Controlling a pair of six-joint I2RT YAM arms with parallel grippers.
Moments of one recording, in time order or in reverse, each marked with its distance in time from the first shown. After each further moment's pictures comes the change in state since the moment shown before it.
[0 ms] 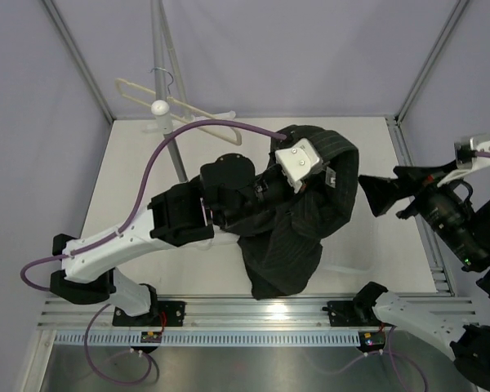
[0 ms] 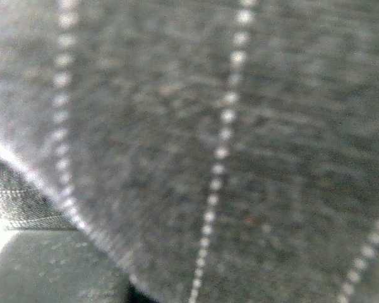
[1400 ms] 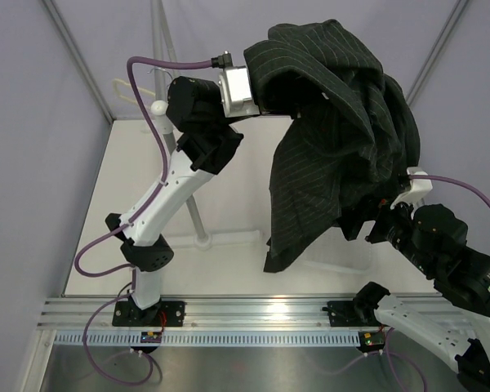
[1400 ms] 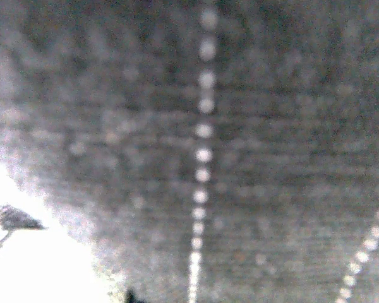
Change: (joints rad) left arm 0.397 0.466 0.685 0.837 0.986 -0.007; right arm 0.000 -0.226 -0.507 -0.054 -0.019 0.212
